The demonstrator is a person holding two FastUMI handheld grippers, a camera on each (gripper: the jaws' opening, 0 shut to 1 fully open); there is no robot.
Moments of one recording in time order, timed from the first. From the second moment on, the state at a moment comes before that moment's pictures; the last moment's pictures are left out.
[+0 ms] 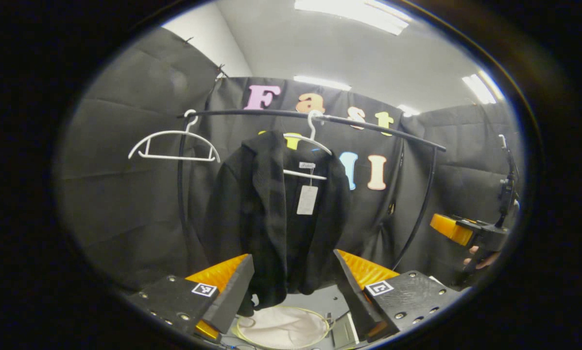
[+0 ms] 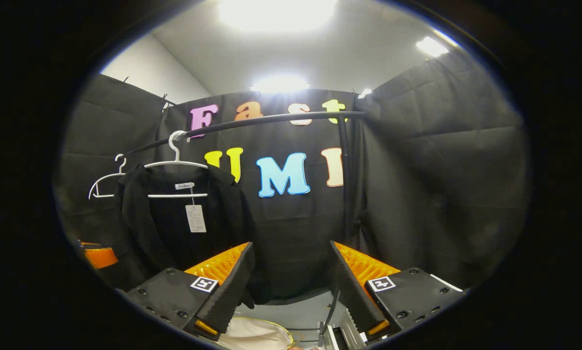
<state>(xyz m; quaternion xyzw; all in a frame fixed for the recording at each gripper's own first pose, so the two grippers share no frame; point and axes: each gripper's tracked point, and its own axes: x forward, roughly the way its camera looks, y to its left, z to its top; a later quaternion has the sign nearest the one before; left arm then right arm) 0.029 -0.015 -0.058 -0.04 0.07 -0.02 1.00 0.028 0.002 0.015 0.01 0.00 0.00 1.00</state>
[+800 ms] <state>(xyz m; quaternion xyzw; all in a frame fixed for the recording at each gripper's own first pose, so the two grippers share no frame) 0.121 0.014 -0.015 -0.04 0.06 0.12 0.99 0.179 0.127 0.007 0.04 0.04 0.19 0.98</state>
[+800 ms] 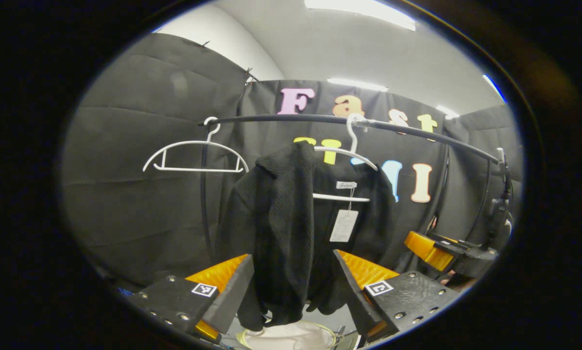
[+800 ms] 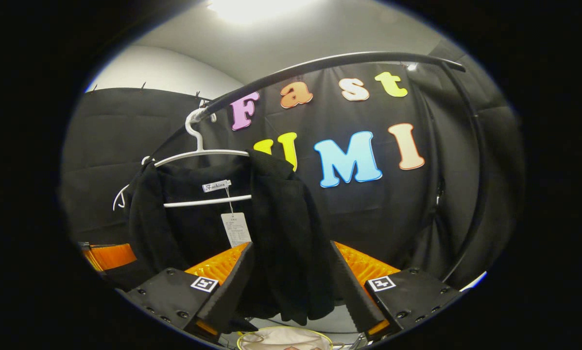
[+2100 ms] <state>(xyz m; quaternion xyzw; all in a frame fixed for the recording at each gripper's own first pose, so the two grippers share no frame) 0.202 0.044 0.005 -0.01 0.03 0.29 0.96 0.296 0.203 0.004 0.06 0.02 0.24 0.97</state>
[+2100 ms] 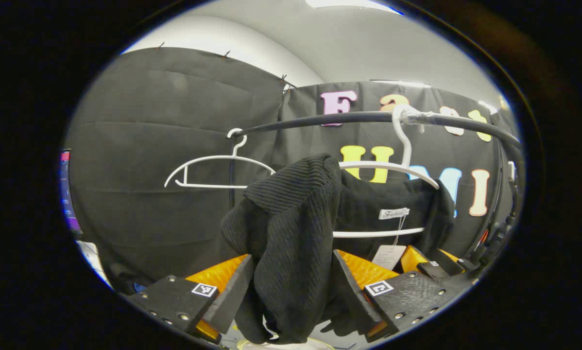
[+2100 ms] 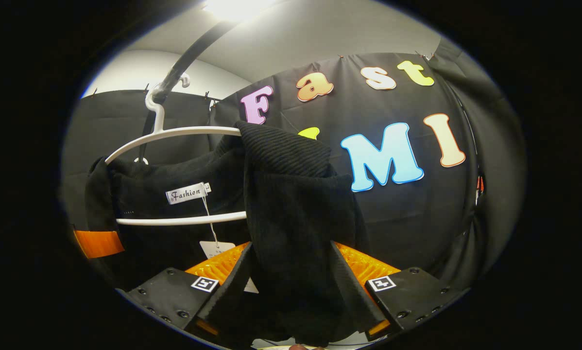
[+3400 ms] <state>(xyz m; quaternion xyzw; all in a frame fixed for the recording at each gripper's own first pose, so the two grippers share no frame) 0.192 0.025 0.034 -0.06 -0.02 0.22 0.97 0.317 0.198 0.019 0.10 0.00 0.33 0.94</state>
